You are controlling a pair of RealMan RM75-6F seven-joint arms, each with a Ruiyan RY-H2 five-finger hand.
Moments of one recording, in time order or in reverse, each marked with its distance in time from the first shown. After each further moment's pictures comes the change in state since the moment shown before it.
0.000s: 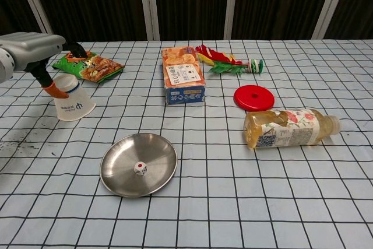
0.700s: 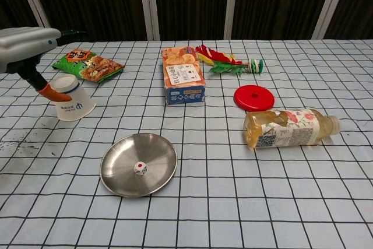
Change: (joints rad) left arm 0.108 0.093 0.039 -0.173 0.243 0.040 -0.167; right arm -0.010 0.011 0.001 -0.009 -0.015 0.028 0.017
